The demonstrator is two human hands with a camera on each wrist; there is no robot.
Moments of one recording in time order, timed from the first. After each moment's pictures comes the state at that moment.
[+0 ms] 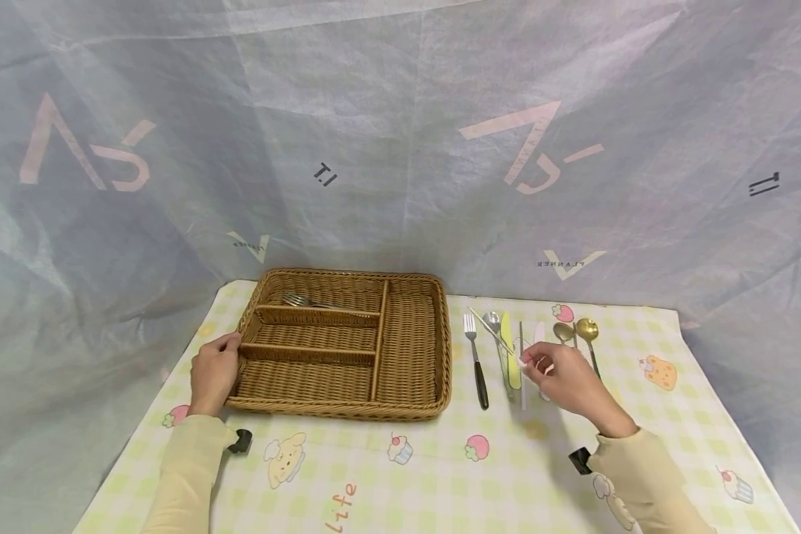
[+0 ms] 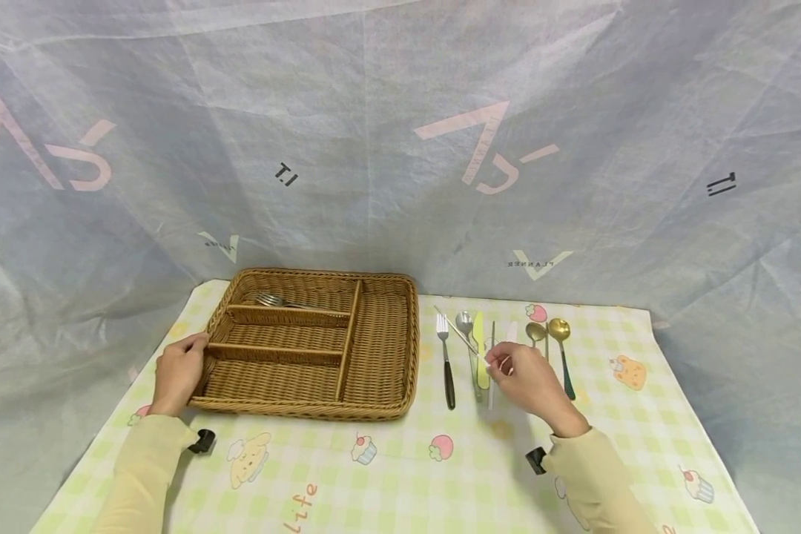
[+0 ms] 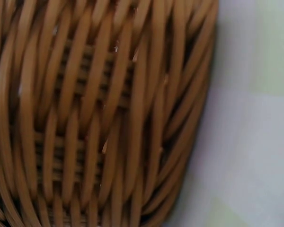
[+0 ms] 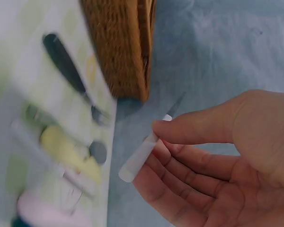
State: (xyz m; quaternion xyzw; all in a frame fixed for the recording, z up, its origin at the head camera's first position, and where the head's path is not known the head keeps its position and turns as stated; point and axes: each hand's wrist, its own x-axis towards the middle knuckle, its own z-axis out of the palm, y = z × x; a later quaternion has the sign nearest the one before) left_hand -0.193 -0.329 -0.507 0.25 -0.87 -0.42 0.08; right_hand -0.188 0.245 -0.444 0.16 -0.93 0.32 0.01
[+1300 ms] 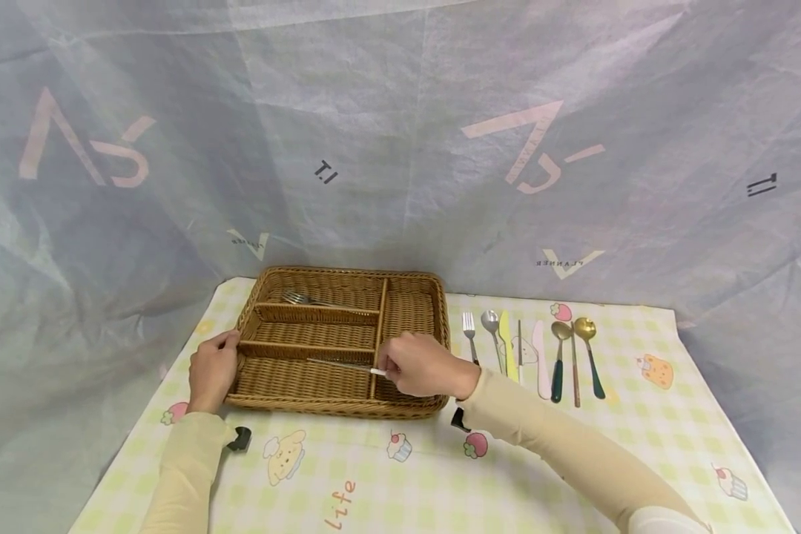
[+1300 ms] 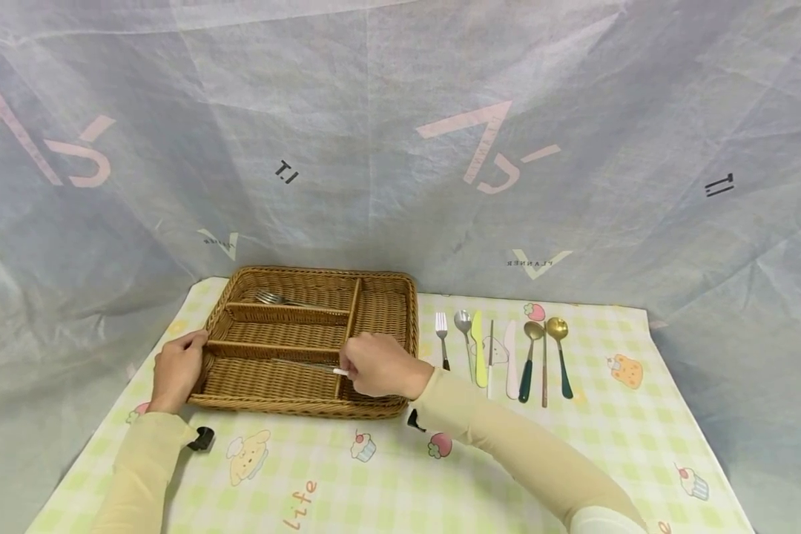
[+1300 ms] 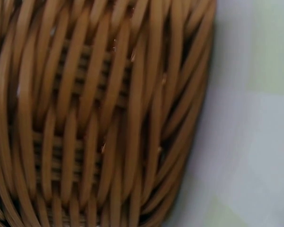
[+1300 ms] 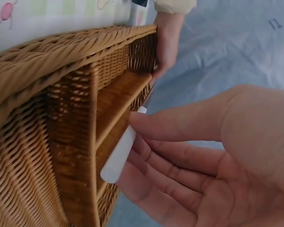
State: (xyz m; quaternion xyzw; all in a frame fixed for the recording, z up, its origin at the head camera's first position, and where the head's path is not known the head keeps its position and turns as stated) left_hand -0.193 -0.332 -0.506 0.24 -0.88 -0.41 0.07; right_hand -0.204 0.046 -0.406 0.41 -0.88 0.20 -0.10
